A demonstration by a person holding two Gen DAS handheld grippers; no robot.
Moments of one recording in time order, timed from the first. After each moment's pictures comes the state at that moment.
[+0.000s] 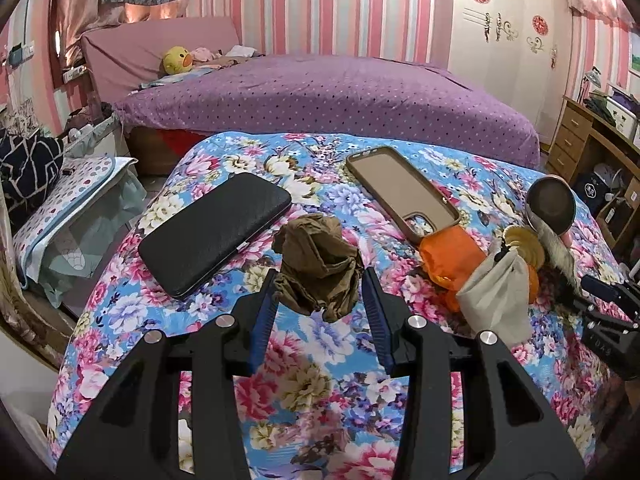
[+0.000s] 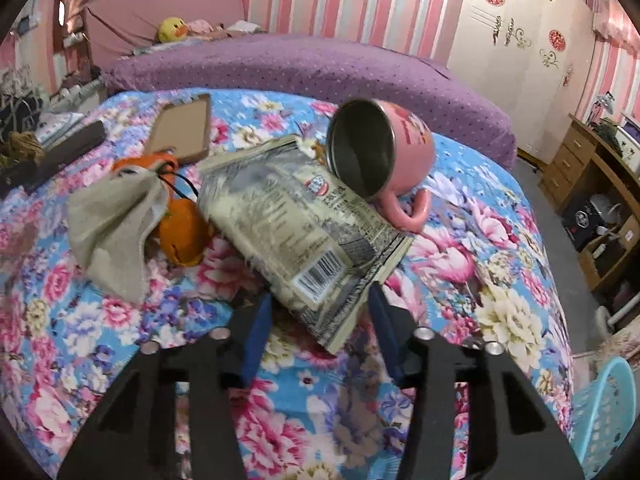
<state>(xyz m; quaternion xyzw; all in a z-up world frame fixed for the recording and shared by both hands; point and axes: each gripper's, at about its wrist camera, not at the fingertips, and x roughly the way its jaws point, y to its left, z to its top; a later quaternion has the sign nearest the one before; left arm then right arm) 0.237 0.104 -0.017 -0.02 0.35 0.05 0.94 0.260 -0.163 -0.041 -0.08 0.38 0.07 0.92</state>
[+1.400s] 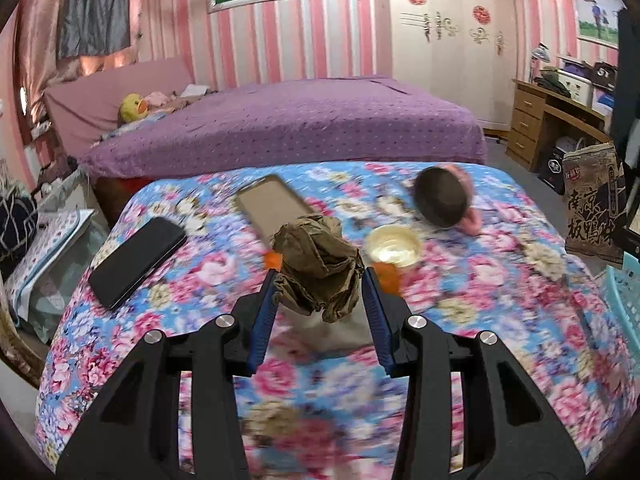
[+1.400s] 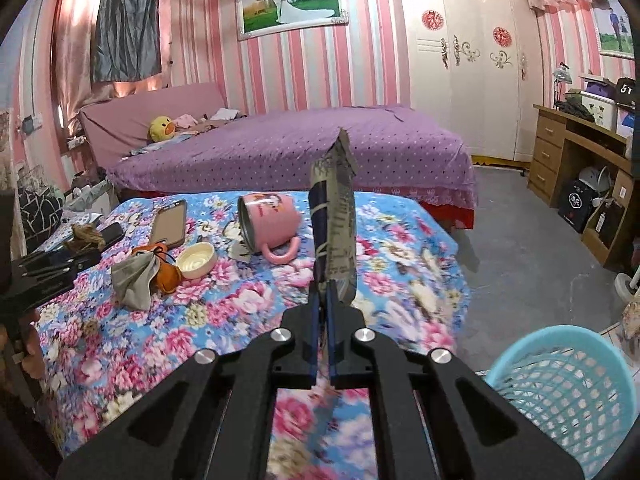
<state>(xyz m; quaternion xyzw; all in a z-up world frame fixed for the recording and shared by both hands) 0.200 -0.032 0.010 0.04 0.30 -0.01 0.95 0.163 -0.329 0.028 0.03 0.27 0.06 0.96</state>
